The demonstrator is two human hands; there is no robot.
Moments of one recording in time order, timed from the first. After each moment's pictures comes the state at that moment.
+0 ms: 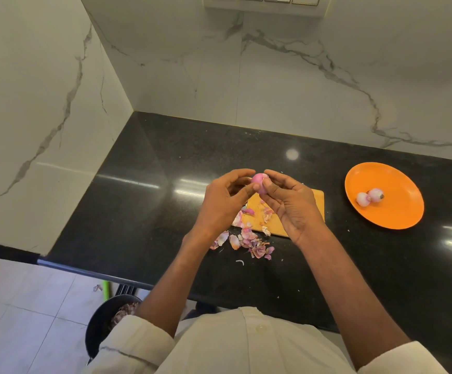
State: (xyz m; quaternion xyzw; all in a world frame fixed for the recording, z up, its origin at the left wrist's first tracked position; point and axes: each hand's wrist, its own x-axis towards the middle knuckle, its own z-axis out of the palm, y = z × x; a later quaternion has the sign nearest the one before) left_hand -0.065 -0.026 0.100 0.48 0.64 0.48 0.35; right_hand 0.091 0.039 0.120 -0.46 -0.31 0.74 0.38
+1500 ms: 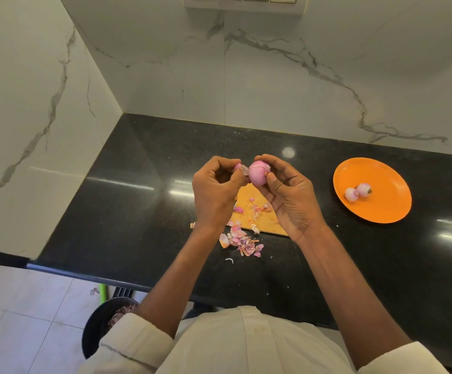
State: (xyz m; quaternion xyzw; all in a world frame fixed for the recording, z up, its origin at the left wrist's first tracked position) left_hand -0.028 -0.017 0.123 0.38 0.62 0.63 0.27; right_hand 0.119 0.043 0.127 -0.34 -0.41 0.73 0.42
